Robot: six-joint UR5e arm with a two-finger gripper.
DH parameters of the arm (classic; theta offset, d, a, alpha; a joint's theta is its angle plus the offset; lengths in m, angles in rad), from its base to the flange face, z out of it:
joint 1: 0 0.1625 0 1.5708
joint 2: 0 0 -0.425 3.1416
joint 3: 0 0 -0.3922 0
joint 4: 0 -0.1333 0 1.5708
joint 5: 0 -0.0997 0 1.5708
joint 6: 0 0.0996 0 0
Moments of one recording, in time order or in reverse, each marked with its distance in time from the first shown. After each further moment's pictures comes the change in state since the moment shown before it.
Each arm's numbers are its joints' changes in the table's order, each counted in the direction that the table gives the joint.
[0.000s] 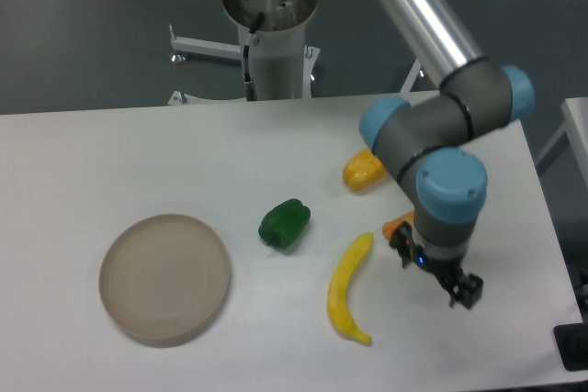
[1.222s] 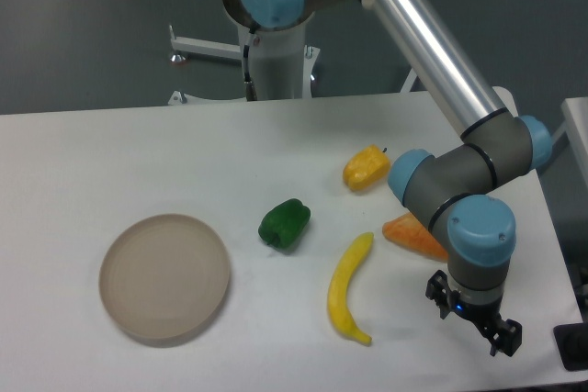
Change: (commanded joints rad) arm 0.014 -0.342 -0.329 -0.276 0.003 -0.005
